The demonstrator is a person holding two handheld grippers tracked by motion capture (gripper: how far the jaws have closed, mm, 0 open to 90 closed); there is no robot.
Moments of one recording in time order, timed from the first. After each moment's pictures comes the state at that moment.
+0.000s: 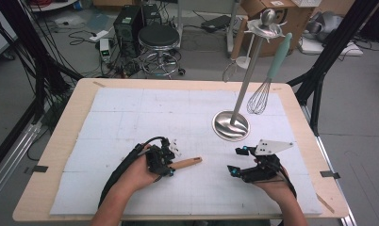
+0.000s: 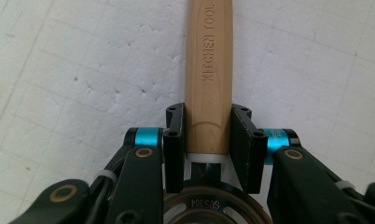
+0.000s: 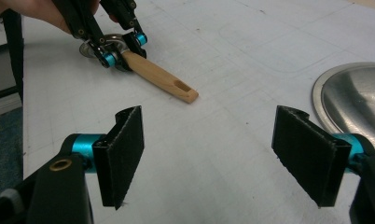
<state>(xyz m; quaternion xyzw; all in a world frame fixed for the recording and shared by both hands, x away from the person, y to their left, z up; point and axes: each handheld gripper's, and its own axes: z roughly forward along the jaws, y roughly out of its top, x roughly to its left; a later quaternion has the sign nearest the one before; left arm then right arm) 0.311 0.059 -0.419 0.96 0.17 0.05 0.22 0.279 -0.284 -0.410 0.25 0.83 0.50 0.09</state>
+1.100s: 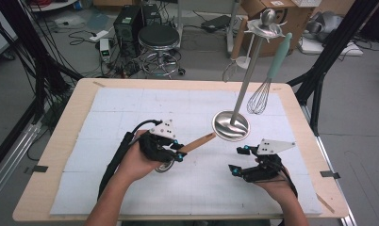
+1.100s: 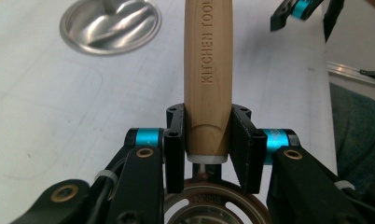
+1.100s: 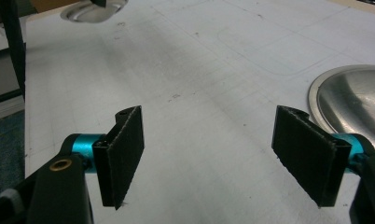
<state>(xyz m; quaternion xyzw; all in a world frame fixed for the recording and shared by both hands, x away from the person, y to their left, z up) 0.312 0.068 -0.347 0.89 0.13 0.04 0.44 0.279 -0.288 -0.408 0.25 0.82 0.50 0.09</state>
